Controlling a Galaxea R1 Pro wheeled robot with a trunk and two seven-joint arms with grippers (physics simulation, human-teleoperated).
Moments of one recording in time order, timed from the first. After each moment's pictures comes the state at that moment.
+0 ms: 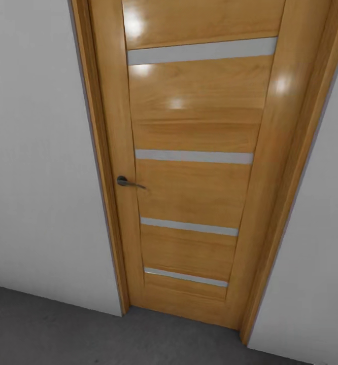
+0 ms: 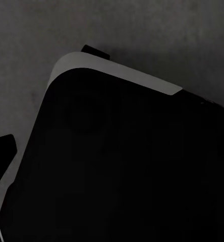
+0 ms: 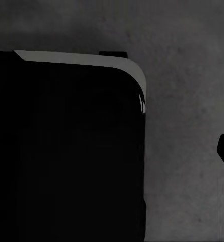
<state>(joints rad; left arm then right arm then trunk) 0.00 -0.02 0.09 -0.07 0.31 -0.09 -0.02 0.00 -0.02 0.01 0.00 0.00 -0.18 -0.01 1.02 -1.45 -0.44</state>
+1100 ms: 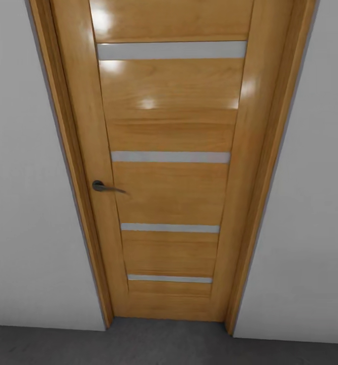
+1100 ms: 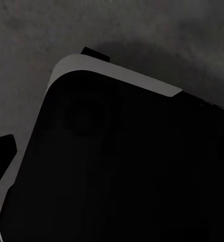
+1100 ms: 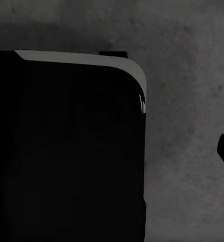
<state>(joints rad) 0.00 -0.02 0.09 -0.07 0.31 -0.10 -0.02 0.00 -0.02 0.01 0.00 0.00 -0.18 -0.01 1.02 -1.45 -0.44</state>
